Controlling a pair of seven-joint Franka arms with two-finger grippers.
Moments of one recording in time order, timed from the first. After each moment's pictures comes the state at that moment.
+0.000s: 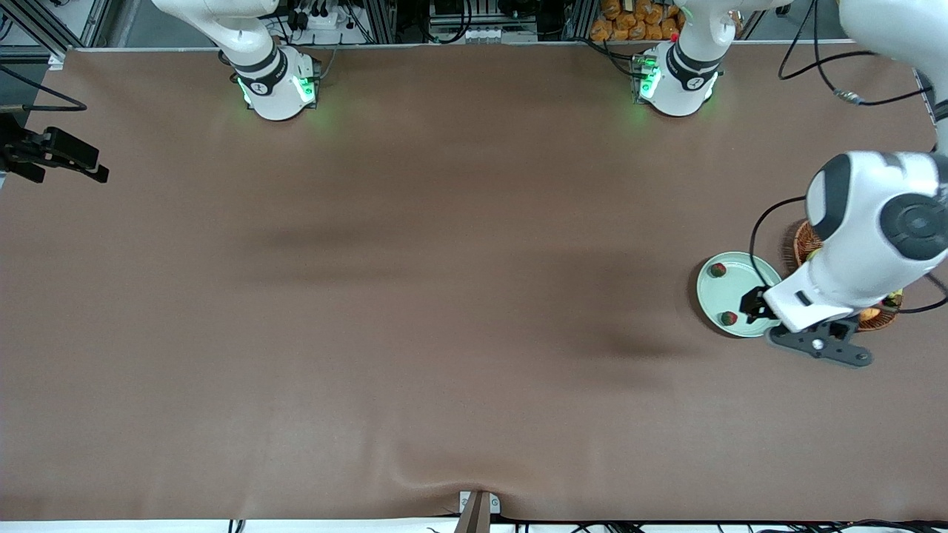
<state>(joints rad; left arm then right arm) 0.01 0.34 -0.12 -1.58 0.18 1.98 0.17 -0.01 -0.04 -0.06 -1.57 0.03 1.45 -0.04</state>
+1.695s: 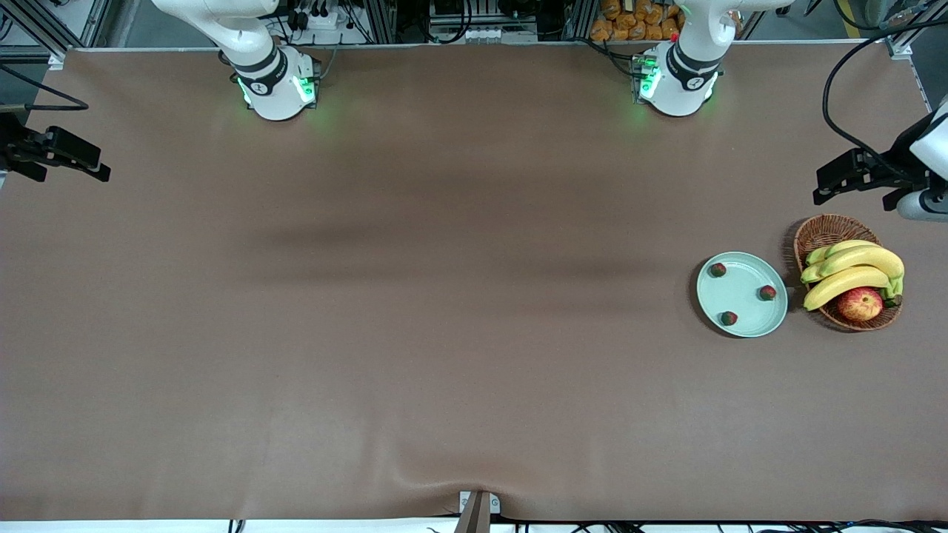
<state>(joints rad) -0.02 0.04 -0.01 -1.52 -0.01 1.55 0.04 -0.02 -0.04 -0.05 -1.57 0.03 1.44 -0.04</state>
